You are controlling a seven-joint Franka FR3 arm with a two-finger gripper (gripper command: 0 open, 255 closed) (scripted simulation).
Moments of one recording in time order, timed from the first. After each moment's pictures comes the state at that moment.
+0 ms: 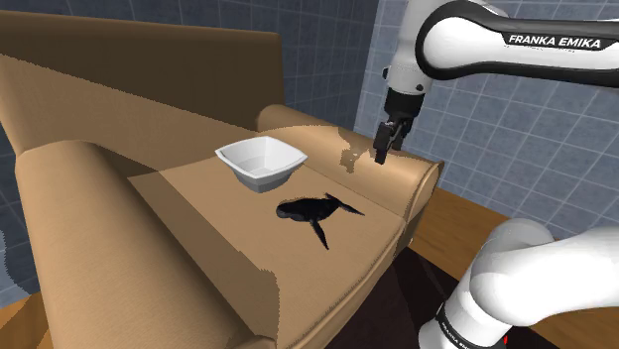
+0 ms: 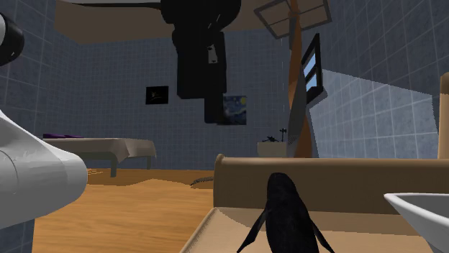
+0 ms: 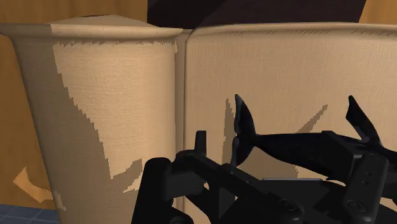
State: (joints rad) arm 0.02 -0.81 0.00 -2.40 -0.07 1.63 -0.11
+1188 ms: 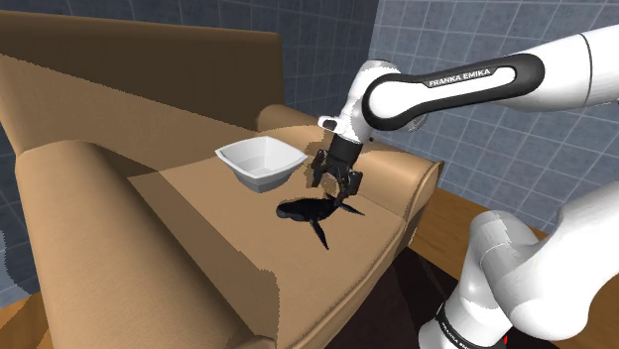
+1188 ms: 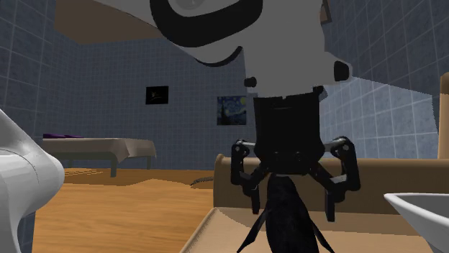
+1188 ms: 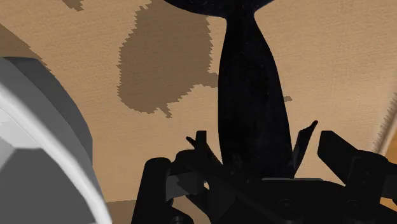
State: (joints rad) arm 0.57 -0.57 -0.42 -2.56 0.09 2.13 -1.34
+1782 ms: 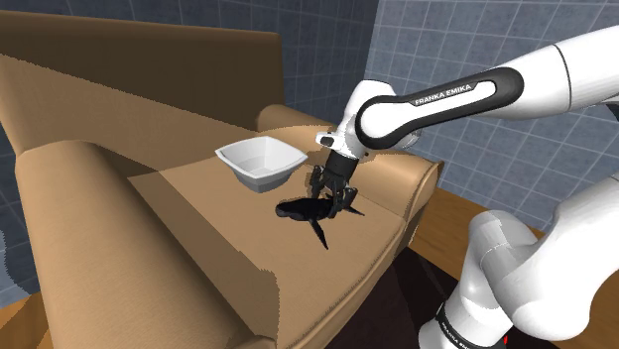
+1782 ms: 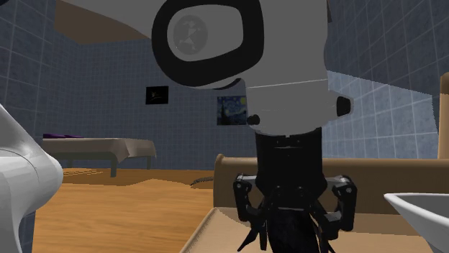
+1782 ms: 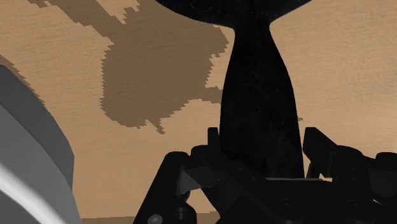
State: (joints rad) arm 0.59 -0.52 -0.46 -2.62 0.11 2.24 -1.41
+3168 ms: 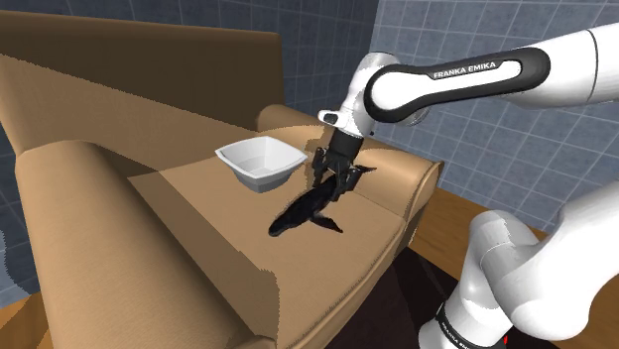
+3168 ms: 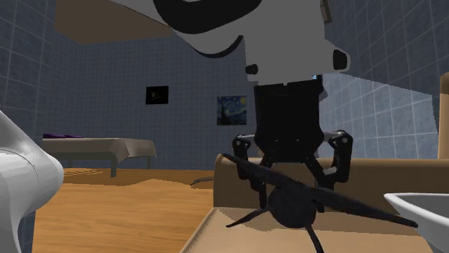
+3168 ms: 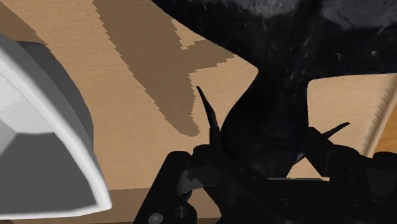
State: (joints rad) arm 0.58 -0.58 -0.43 -2.53 0.09 2.09 -1.36
